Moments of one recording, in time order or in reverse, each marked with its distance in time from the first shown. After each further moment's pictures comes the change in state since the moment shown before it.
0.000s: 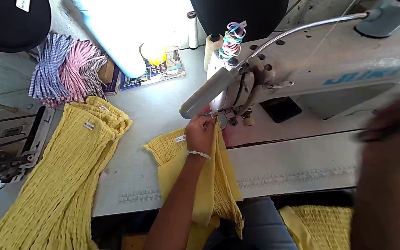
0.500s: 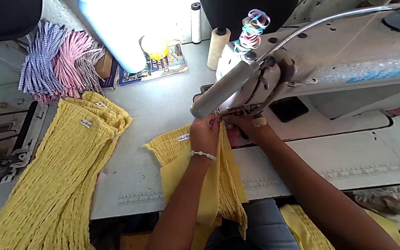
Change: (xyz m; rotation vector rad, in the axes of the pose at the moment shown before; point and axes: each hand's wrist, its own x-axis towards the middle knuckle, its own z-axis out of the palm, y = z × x) left_hand 0.001 -0.003 0.002 0.048 -0.027 0.038; right_hand -0.031 0.055 0.153 -0.198 -0.744 0.437
